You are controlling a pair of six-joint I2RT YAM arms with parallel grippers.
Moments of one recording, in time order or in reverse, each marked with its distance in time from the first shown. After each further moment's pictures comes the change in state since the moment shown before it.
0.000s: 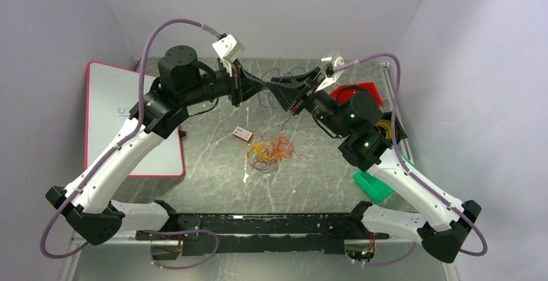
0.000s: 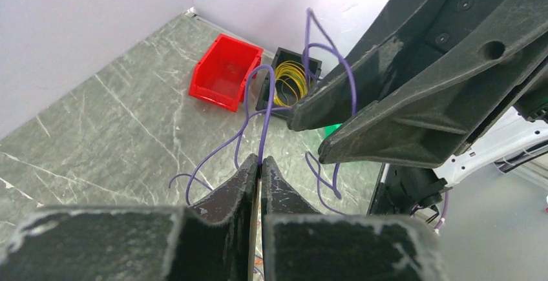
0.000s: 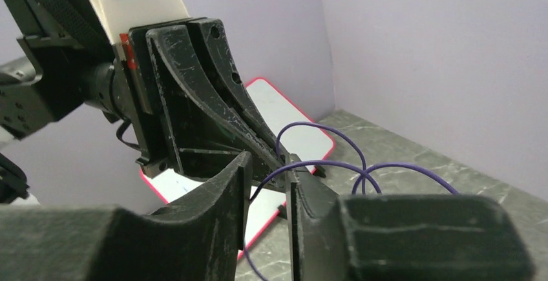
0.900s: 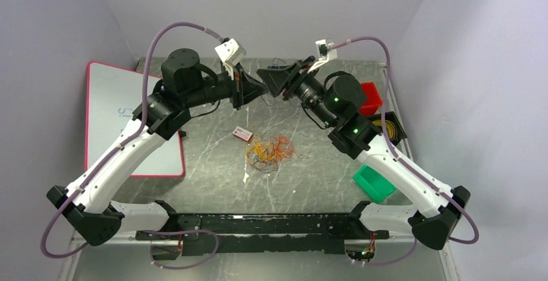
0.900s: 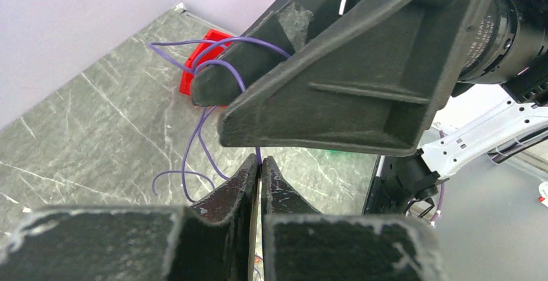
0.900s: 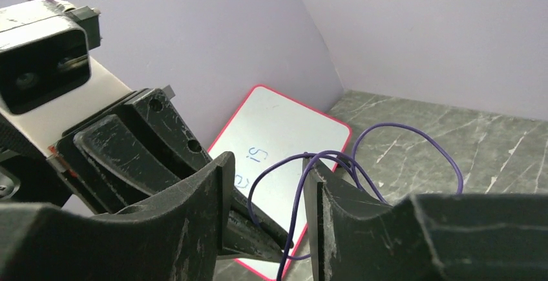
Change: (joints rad) left arm 0.000 -0.006 -0.047 0.036 0.031 -0.001; right arm 0.000 0.128 0.119 -0.061 0.146 0.264
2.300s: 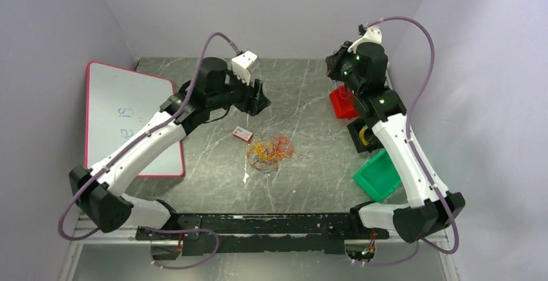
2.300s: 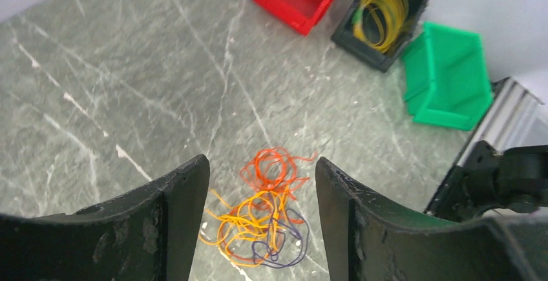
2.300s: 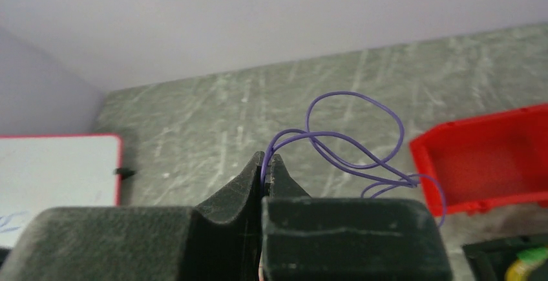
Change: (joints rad) left arm 0.006 0.090 -0.106 -0.048 -0.240 0.017; right arm -0.433 0.093 0.206 -0.535 0.144 -0.124
